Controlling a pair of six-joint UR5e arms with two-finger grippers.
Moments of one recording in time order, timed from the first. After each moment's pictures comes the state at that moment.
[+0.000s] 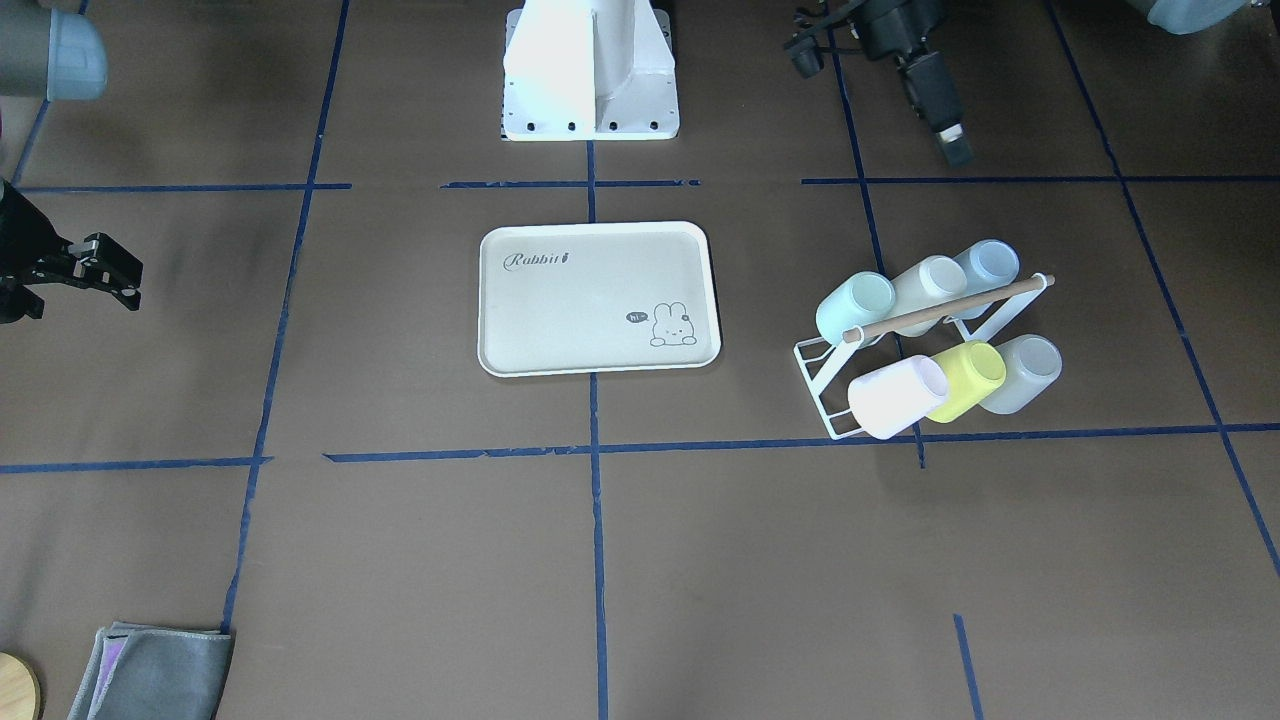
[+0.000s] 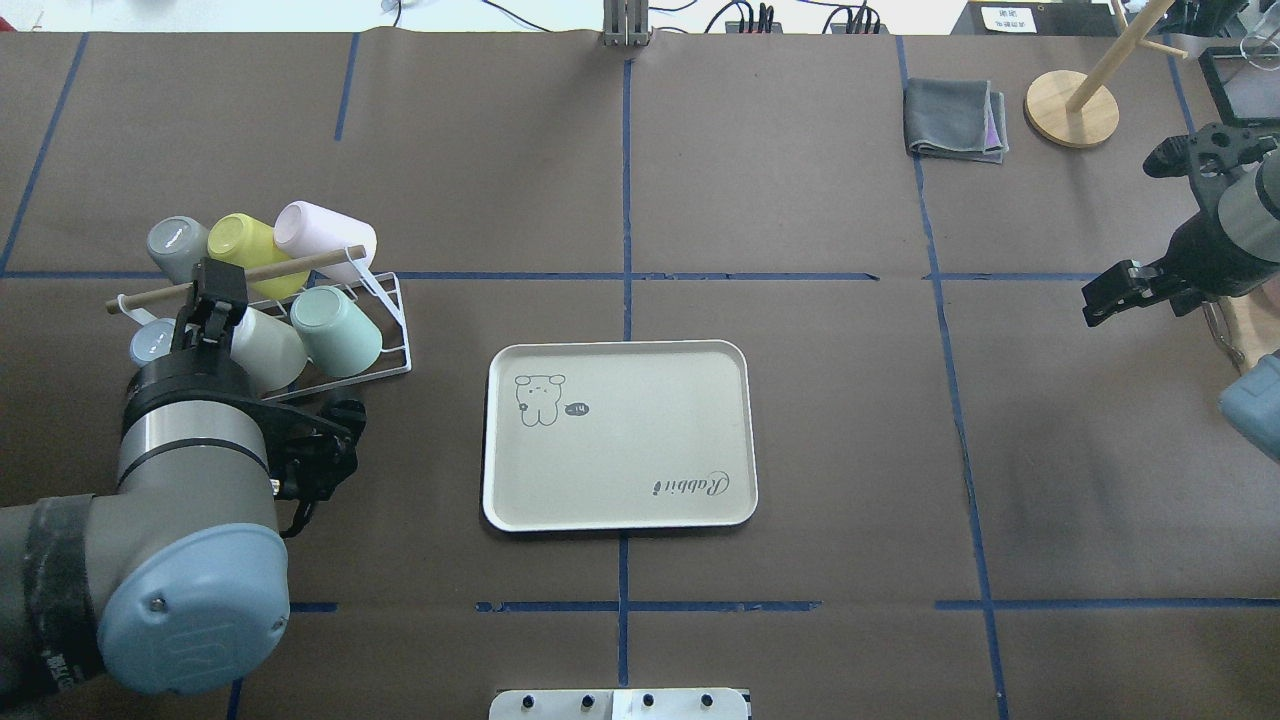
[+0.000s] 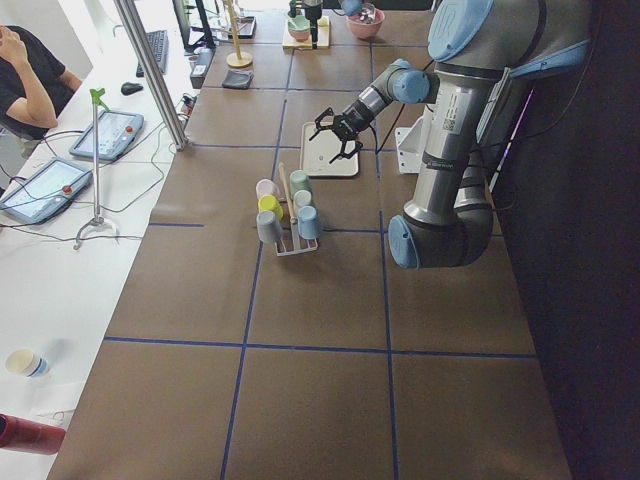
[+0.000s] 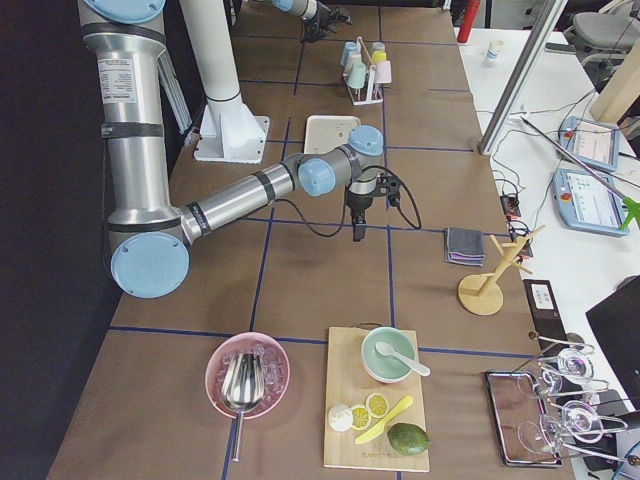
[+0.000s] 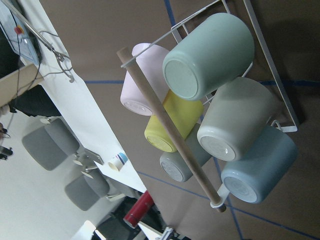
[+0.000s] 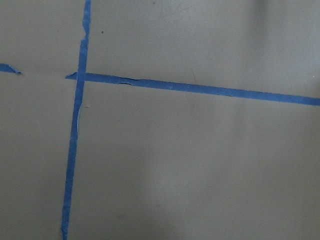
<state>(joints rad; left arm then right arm) -0.25 -1.95 -2.39 -0.66 -0.76 0.42 1.05 -1.51 1.93 -1.57 2.18 0.57</state>
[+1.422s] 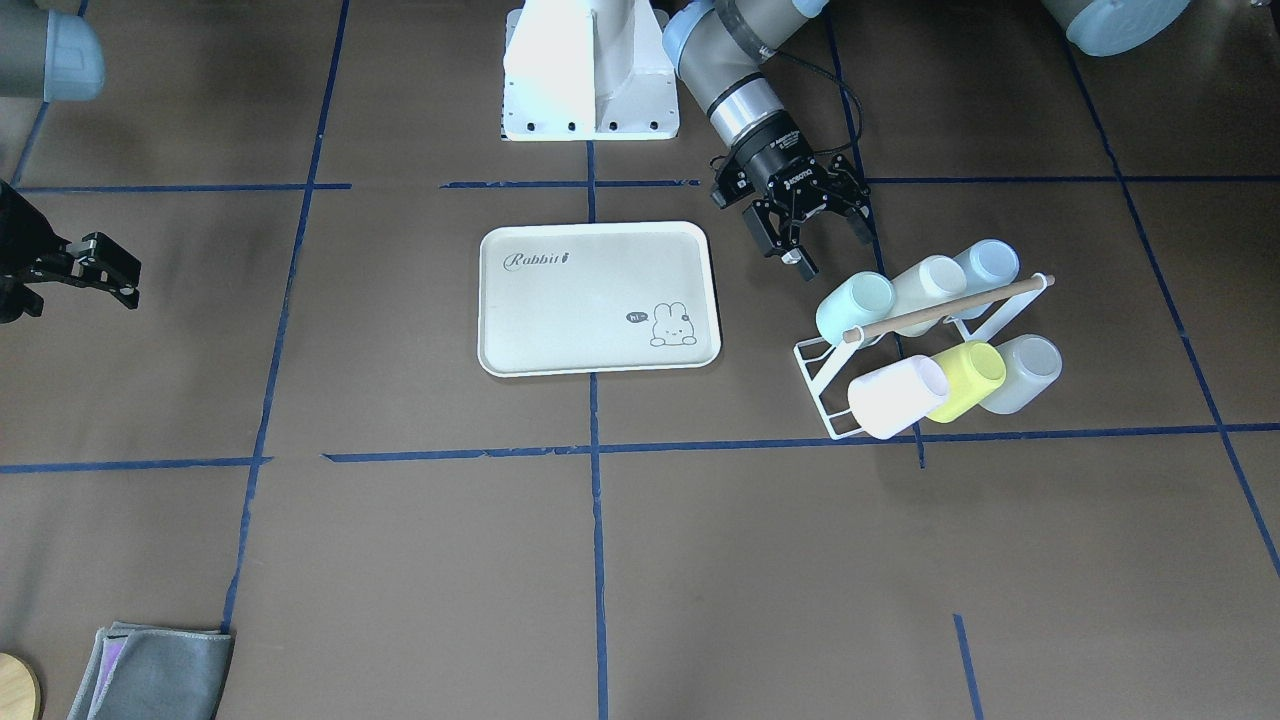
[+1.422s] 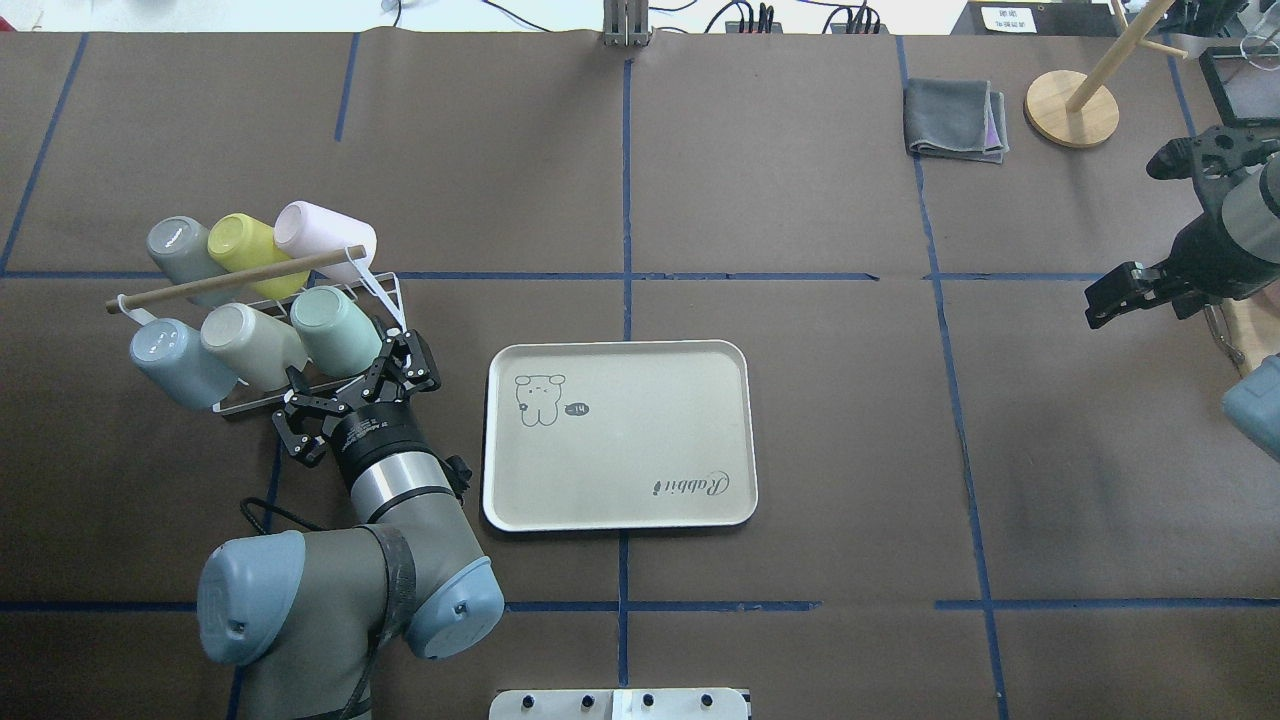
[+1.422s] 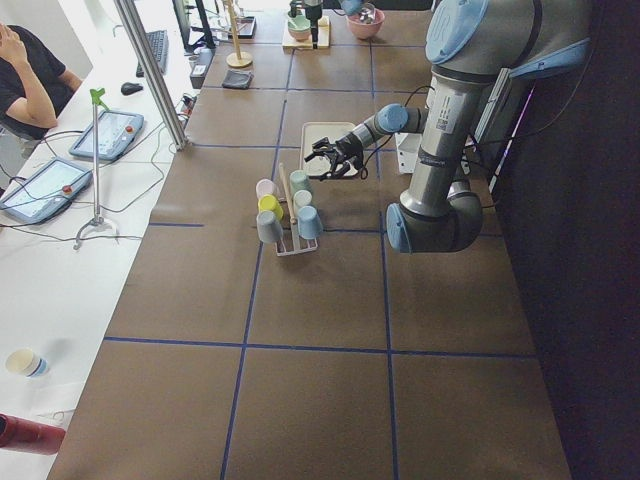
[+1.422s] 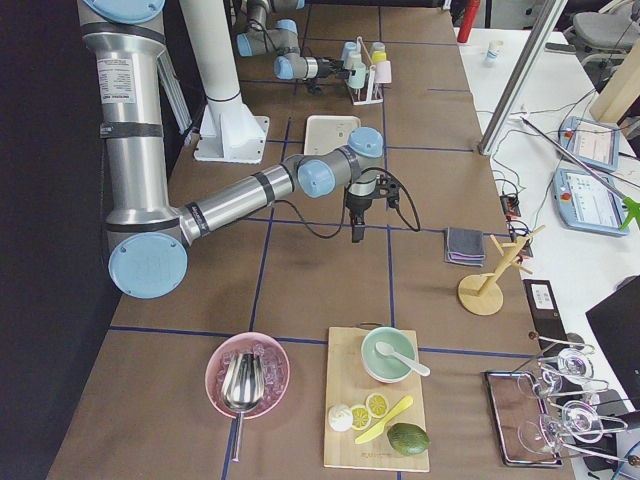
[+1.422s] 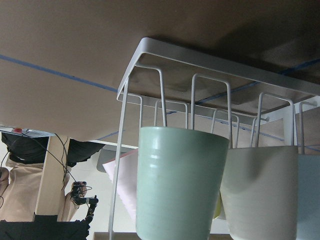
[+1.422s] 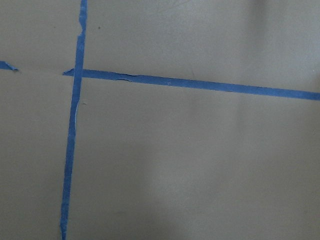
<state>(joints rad) -0.19 -2.07 -1.88 -0.71 -0.59 0.64 1.05 -1.52 1.93 -1.57 2.18 0.57</state>
